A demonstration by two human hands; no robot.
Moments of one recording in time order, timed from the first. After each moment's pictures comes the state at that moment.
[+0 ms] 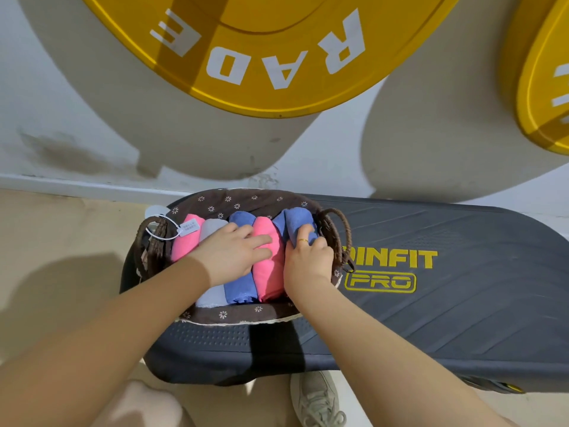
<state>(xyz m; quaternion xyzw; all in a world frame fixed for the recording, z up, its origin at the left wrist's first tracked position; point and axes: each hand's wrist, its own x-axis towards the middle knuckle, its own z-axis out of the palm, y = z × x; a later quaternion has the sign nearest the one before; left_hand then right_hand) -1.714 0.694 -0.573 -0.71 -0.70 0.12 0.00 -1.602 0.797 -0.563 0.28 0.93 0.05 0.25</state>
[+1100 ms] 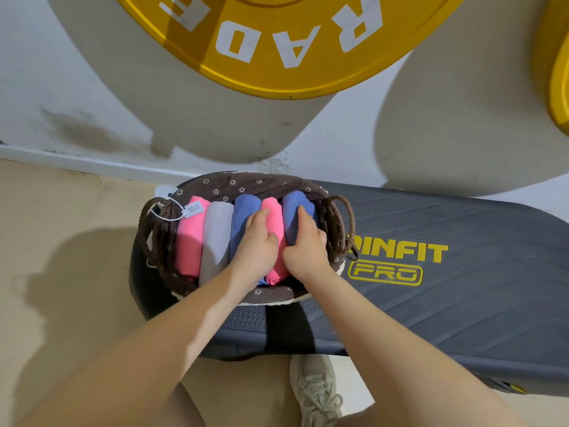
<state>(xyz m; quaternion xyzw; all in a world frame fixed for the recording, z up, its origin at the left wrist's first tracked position) -1.651 0.728 -0.575 -0.14 -0.85 -0.42 -0.28 -1.592 0.801 -0.564 0.36 0.82 -0.44 0.05</state>
